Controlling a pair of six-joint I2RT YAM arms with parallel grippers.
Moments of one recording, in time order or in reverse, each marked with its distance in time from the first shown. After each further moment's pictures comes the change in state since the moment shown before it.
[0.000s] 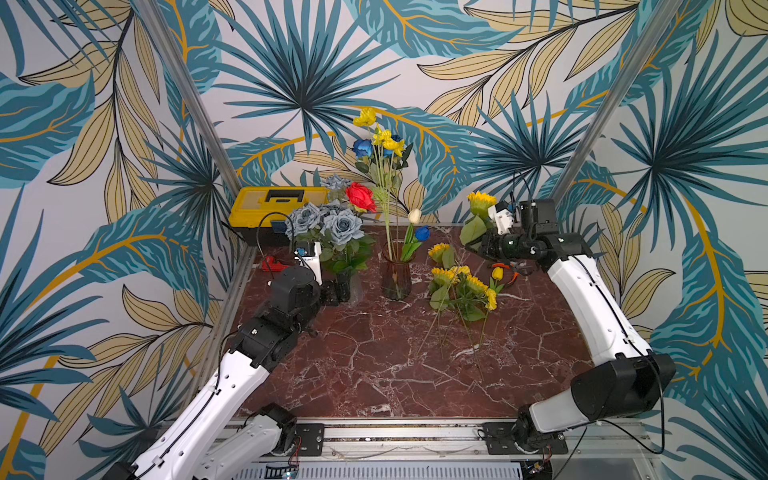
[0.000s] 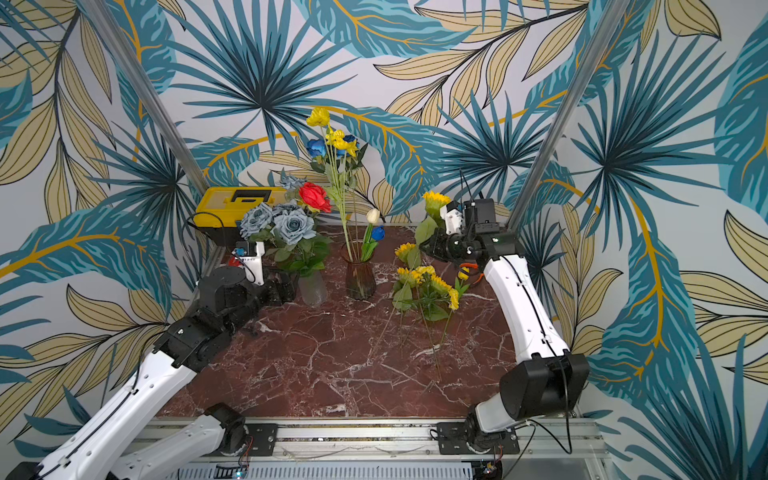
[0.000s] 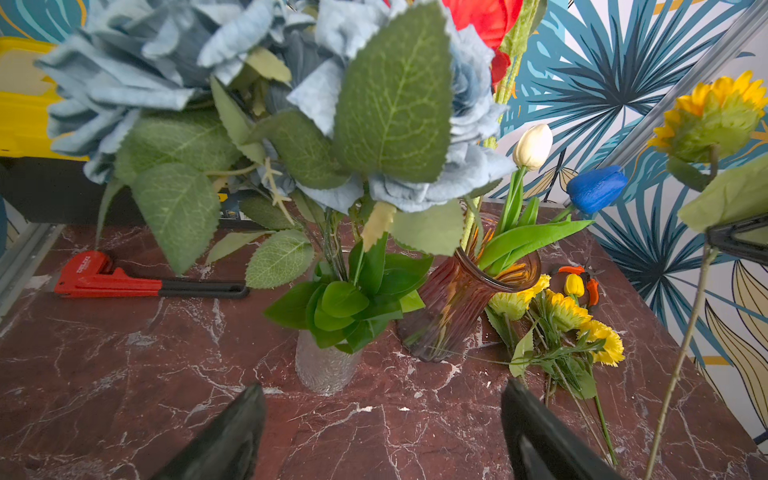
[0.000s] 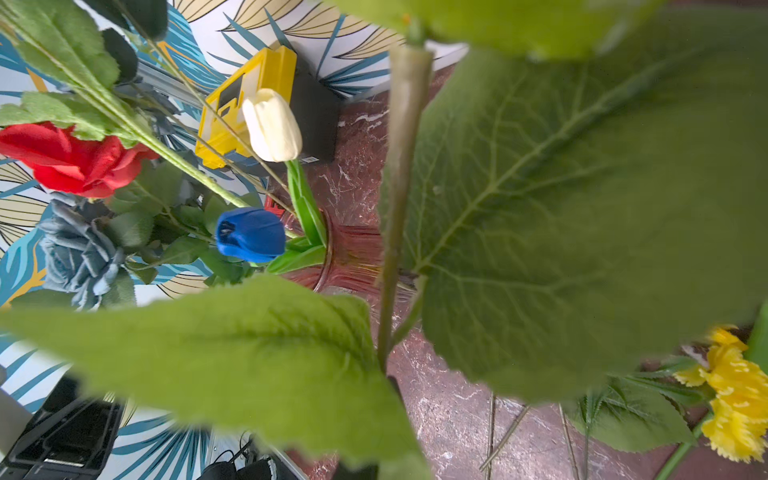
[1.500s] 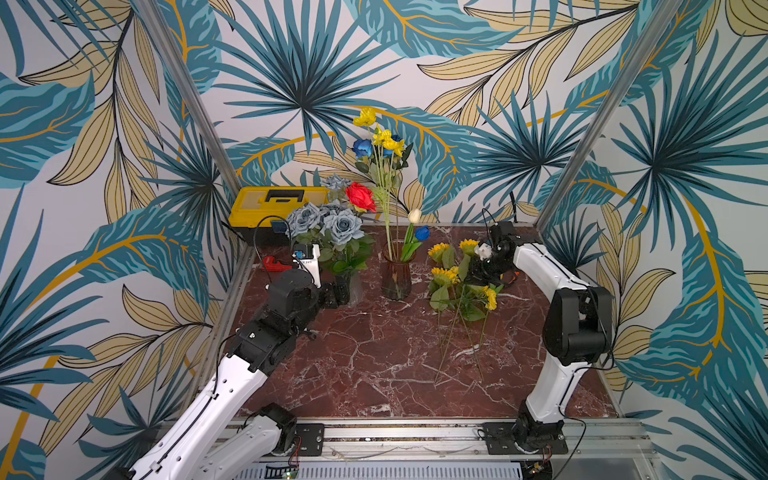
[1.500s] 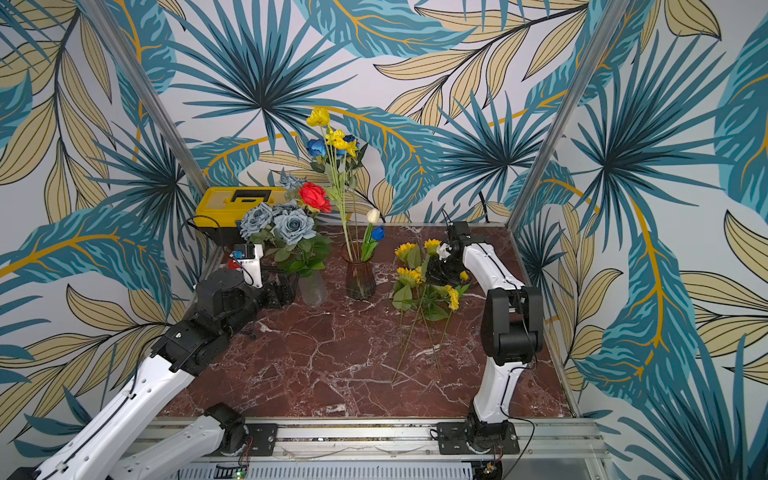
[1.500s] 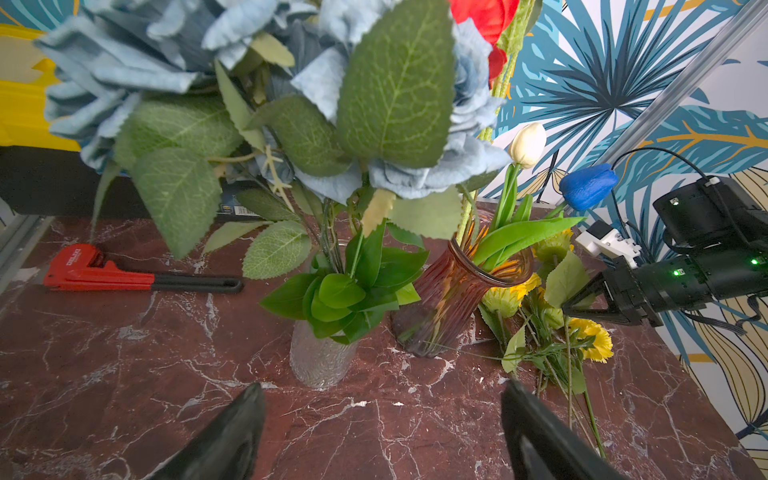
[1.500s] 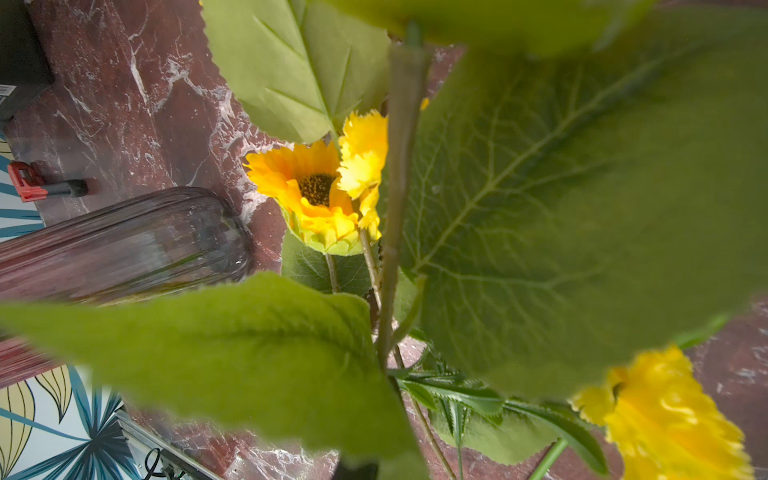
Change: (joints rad) left arm 0.000 -0.026 -0.020 0.000 0.011 -0.015; right arm -0.040 0.383 -0.027 -0.090 0.165 -0.098
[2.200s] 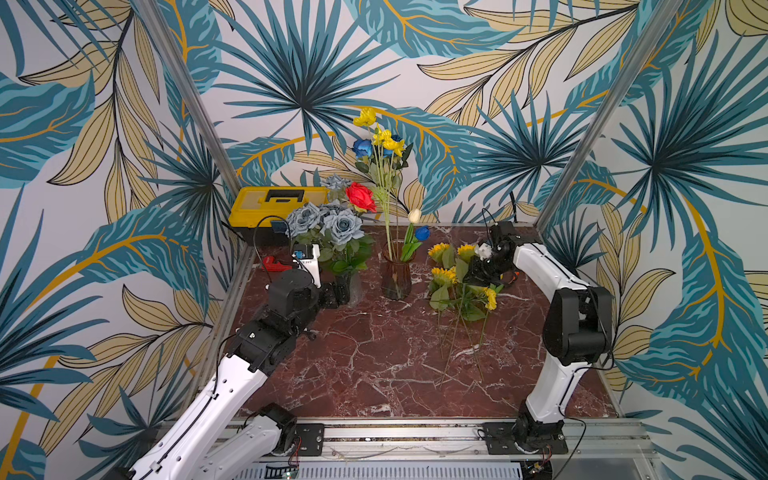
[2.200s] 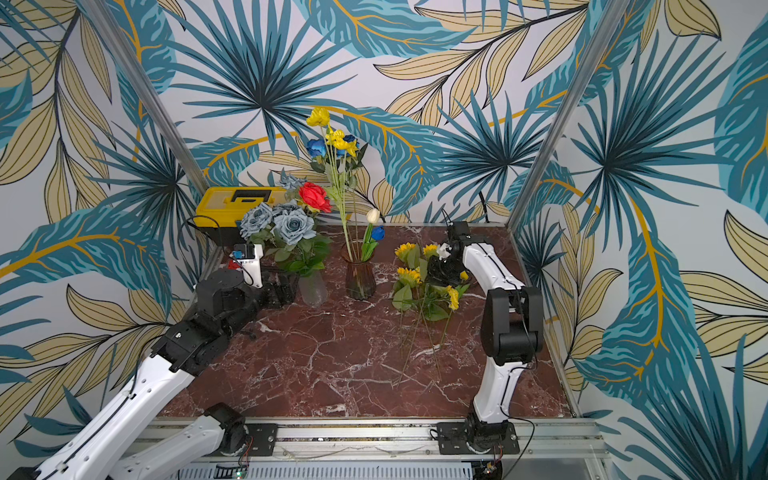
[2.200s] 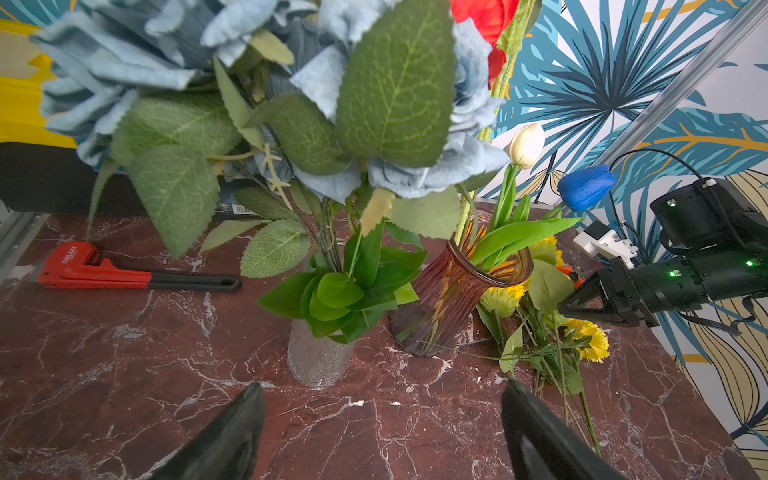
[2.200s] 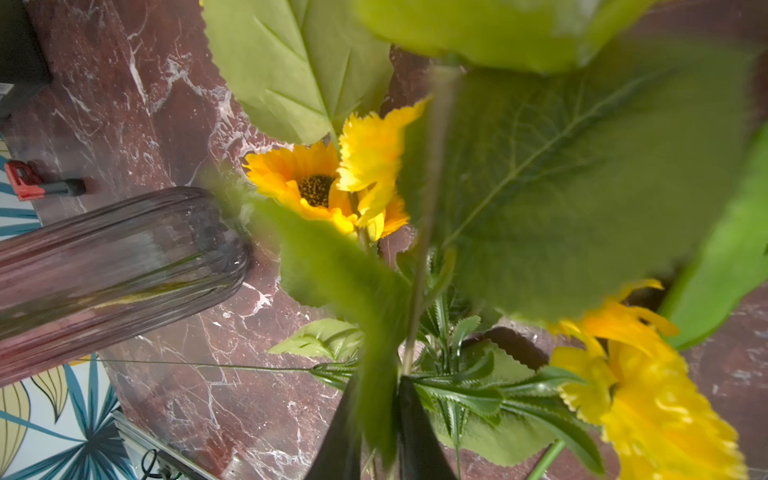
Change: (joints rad) left arm 0.000 0.000 0.000 0.000 0.003 -0.008; right arm 0.000 0.000 0.000 0.001 0.007 -0.004
